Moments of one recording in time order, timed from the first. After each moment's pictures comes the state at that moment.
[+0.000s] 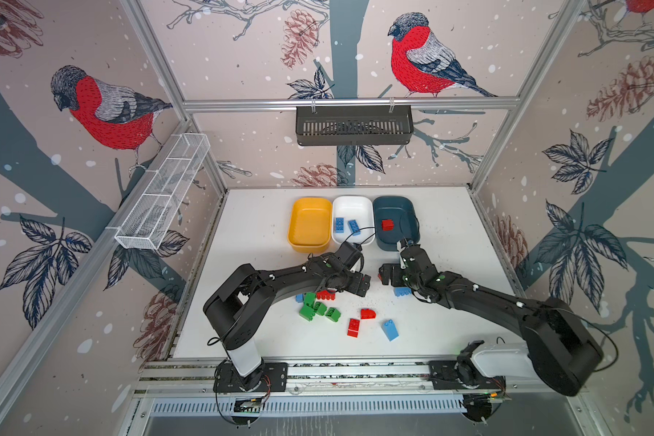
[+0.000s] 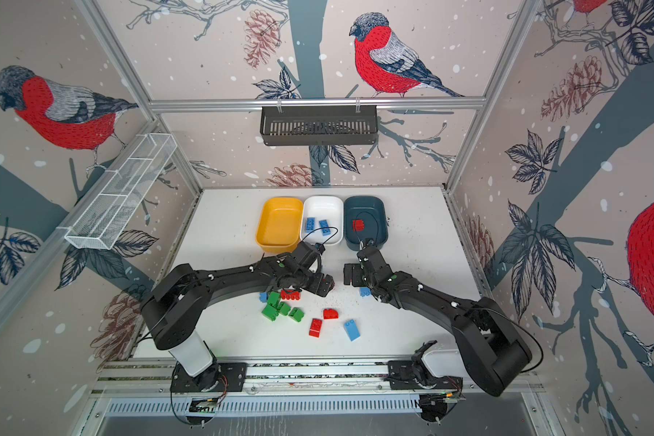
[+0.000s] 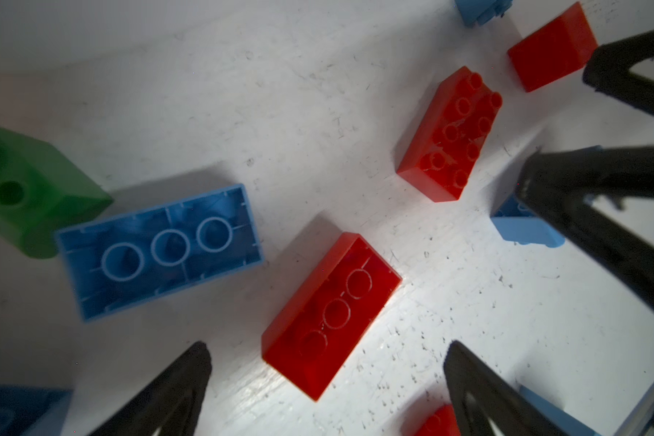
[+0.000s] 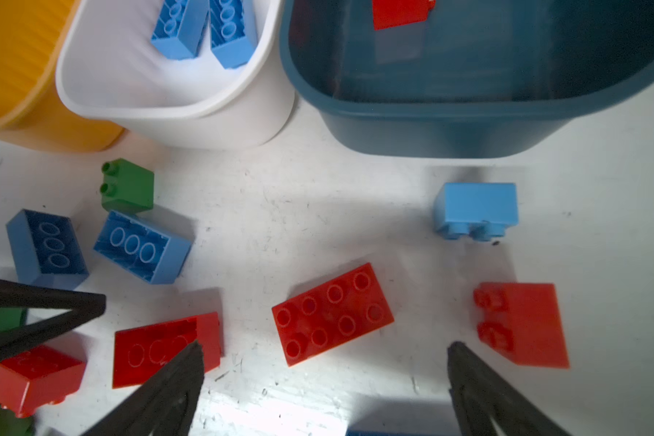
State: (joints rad) left arm -0.83 1.70 1.00 -0.30 0.10 -0.39; right arm 0.62 1.35 0.61 -0.10 0.08 0.46
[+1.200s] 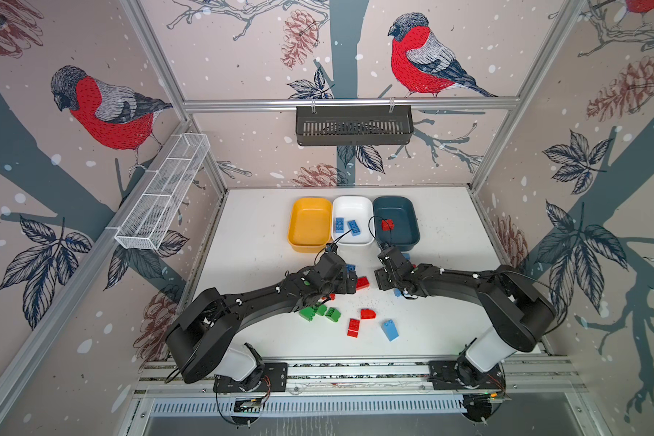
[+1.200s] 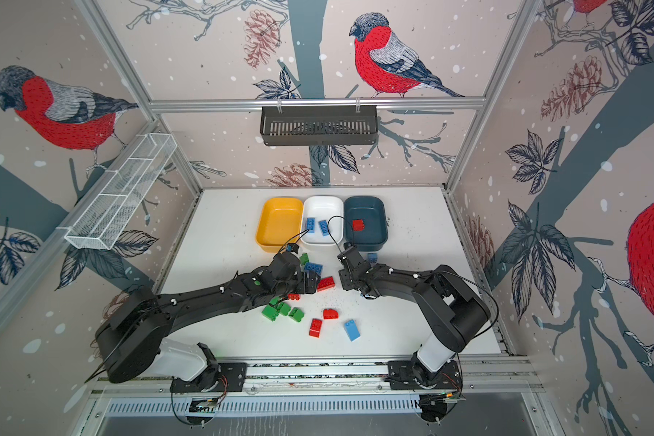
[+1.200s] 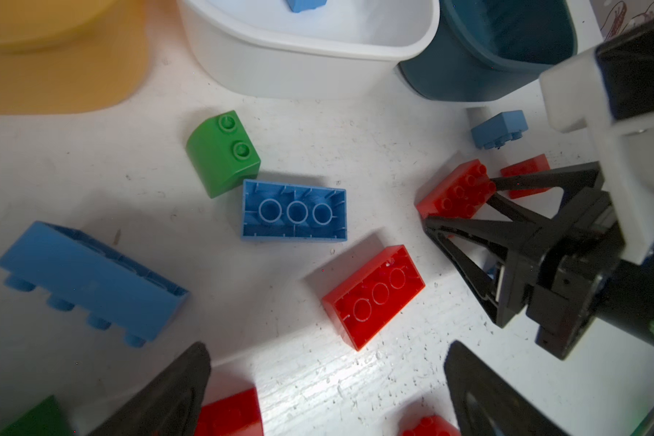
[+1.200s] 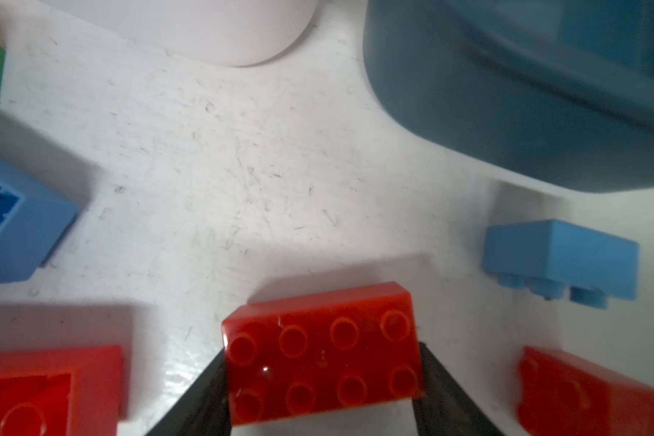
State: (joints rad) left arm -0.83 1.44 0.74 -0.11 -0.08 -0.66; right arm 0.70 1.59 0.73 -0.14 0.24 0.29
